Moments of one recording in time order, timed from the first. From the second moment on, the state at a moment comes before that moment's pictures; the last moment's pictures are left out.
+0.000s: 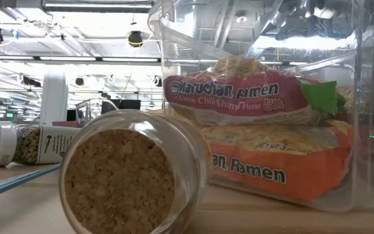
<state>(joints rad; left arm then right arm) -0.68 1.46 1.14 -0.60 0.04 -1.37 -0.12 1.03 1.14 -0.88 -0.05 0.29</state>
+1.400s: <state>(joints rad) -0.55 1.78 0.90 -0.08 -0.18 -2.10 -0.11 1.03 1.14 -0.91 -0.08 0.21</state>
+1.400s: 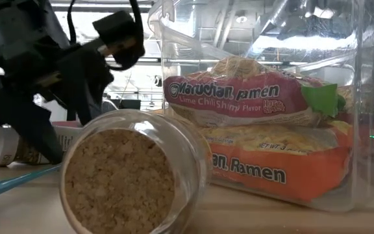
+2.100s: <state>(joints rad) -0.54 1.77 0.90 -0.24 -0.18 -2.23 -0.11 1.03 1.14 -0.93 -0.08 0.20</state>
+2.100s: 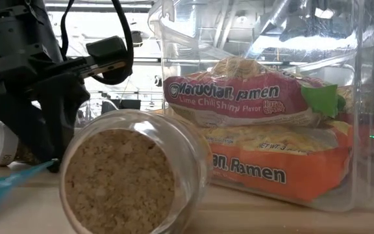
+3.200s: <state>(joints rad) -0.59 1.37 0.90 -0.40 -0.15 -1.51 -0.11 1.05 1.14 -0.88 -0.07 0.29</state>
